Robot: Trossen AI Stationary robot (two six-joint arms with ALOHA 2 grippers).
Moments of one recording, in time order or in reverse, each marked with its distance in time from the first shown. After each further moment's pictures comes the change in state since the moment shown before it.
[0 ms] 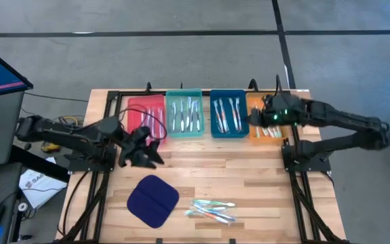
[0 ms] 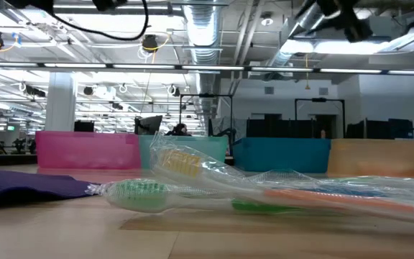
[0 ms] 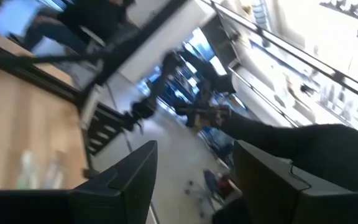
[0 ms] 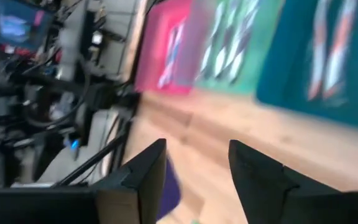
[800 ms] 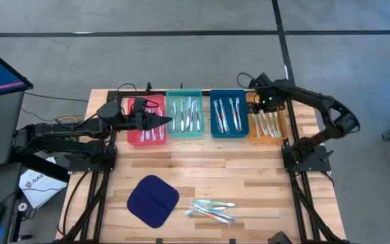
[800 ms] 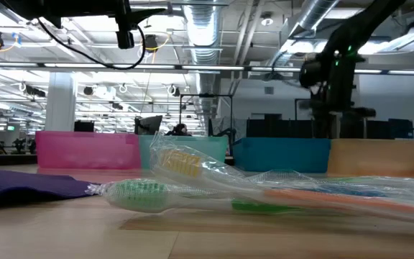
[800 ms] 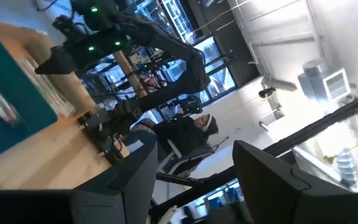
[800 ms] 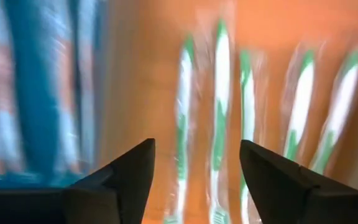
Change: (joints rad) left arm 0.321 0.000 0.000 0.001 -0.339 -0.200; right arm -0.787 0.550 -0.100 -0.155 -0.107 -0.721
